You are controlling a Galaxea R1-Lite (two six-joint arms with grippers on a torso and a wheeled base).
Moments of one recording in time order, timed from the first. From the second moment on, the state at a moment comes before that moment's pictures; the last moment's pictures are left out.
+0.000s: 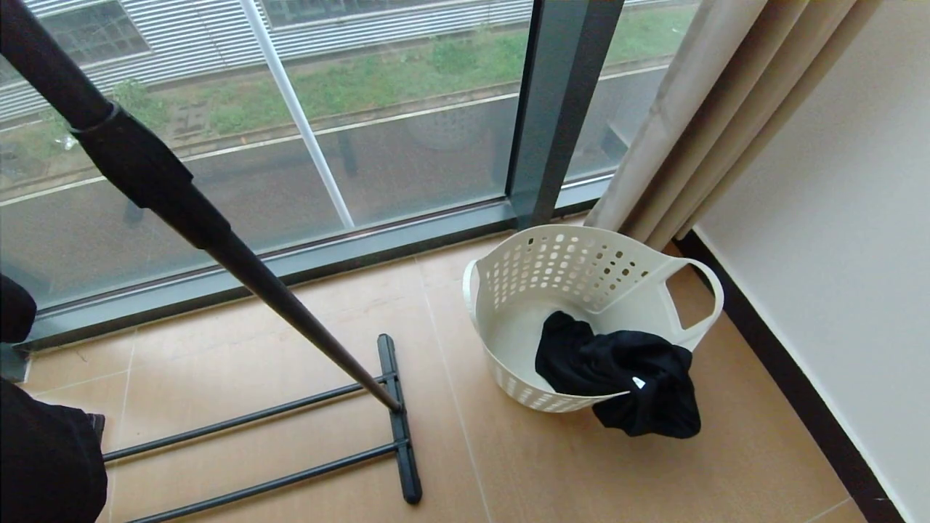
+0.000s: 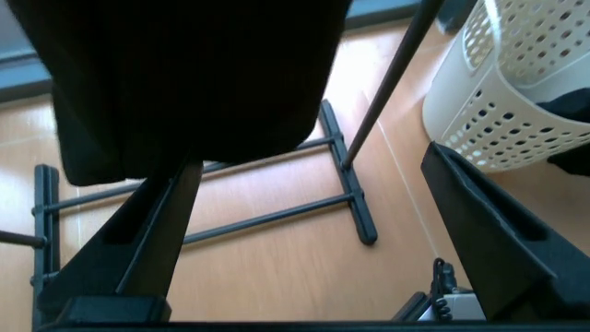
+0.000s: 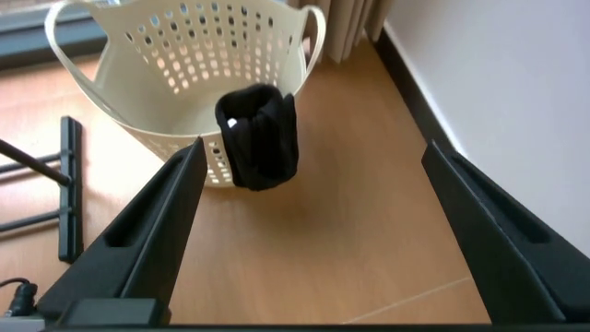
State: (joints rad) left arm 0.00 0.00 -0.03 0.07 0.00 -0.01; right arm 0.01 0.00 -0.01 0.01 -0.05 0.03
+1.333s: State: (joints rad) left arm 0.00 0.00 -0.03 0.07 0.00 -0.02; right arm 0.01 0.00 -0.01 0.01 -0.07 0.02
